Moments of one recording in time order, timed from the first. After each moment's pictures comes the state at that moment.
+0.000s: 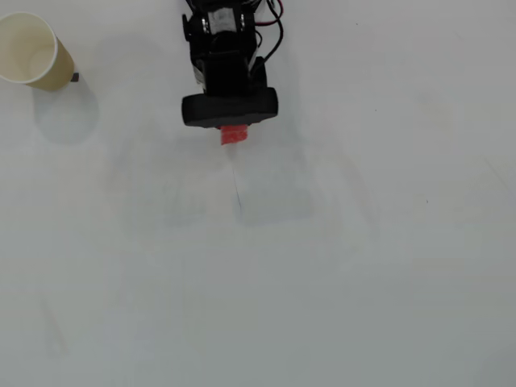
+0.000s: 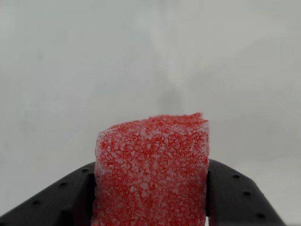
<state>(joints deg) 1.5 141.6 152.1 50.4 85.1</state>
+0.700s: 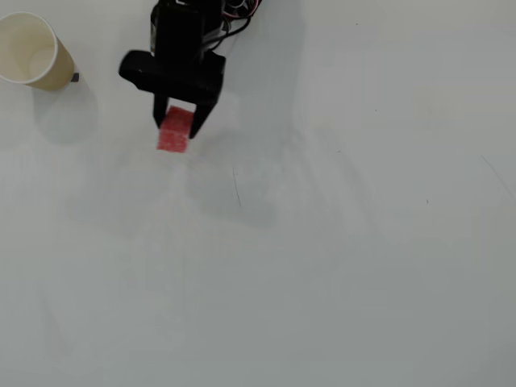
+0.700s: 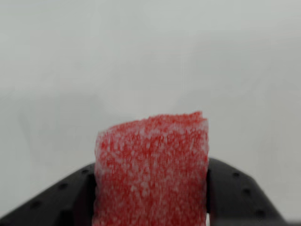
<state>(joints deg) 21.8 162.3 156.4 48.1 83.8</state>
